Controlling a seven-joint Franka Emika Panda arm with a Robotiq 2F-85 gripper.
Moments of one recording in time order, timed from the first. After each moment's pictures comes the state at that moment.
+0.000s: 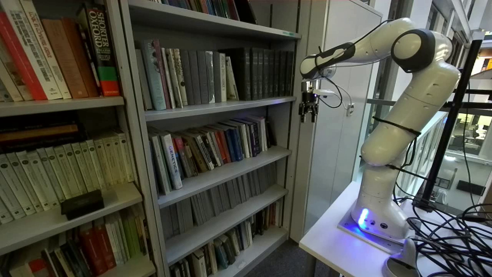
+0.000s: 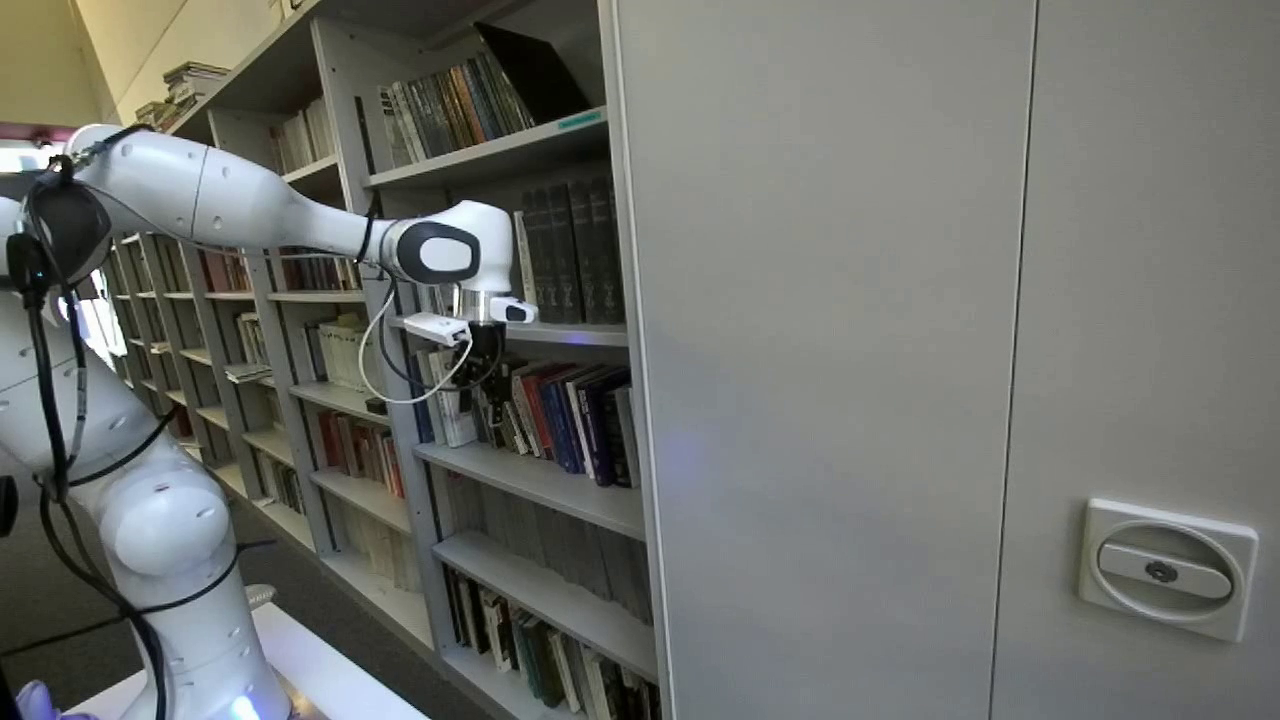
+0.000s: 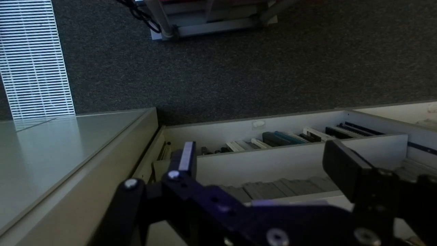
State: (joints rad) arm -0.11 -0.36 -0.23 -2.27 -0.01 1.78 -0.17
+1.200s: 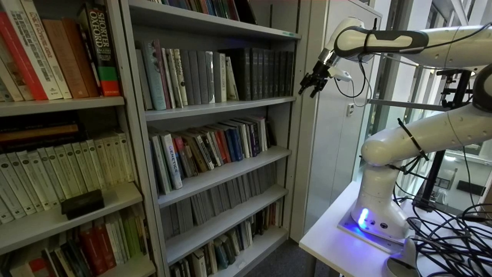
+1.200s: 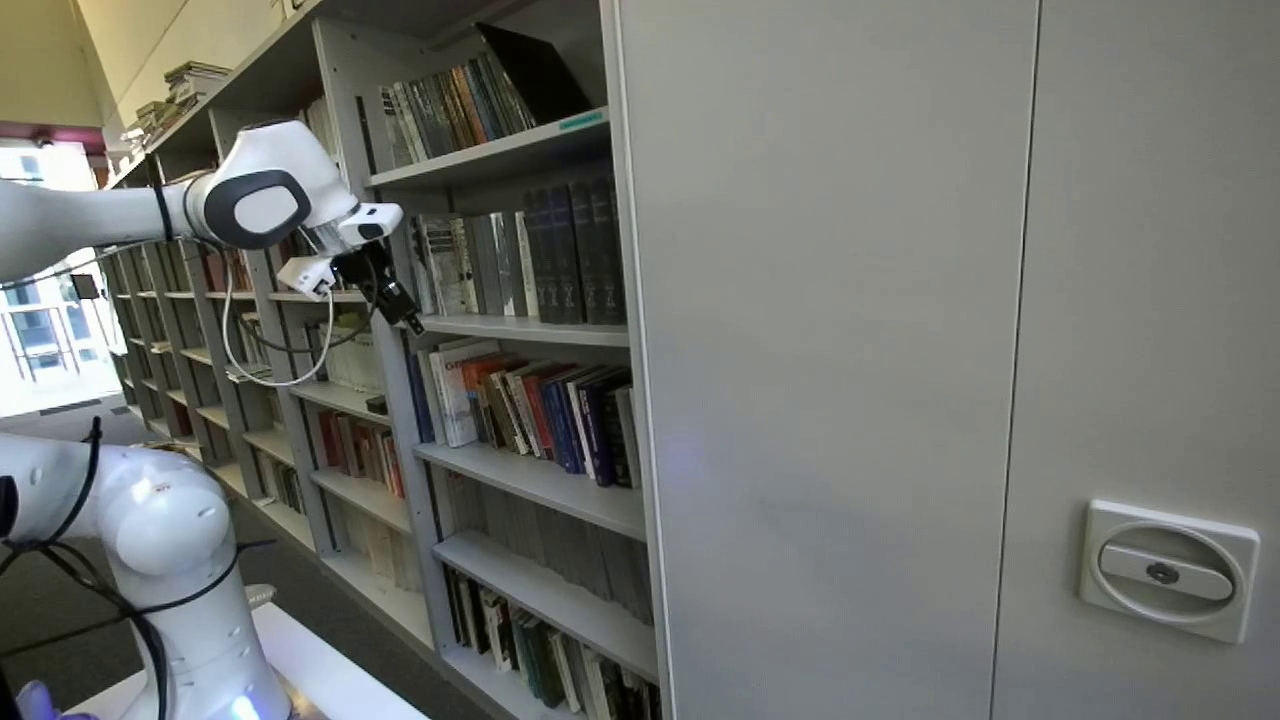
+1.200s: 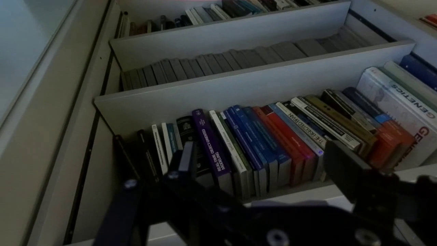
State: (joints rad) arm -0.10 -1.01 -0.03 -2.52 0.12 2.00 0.06
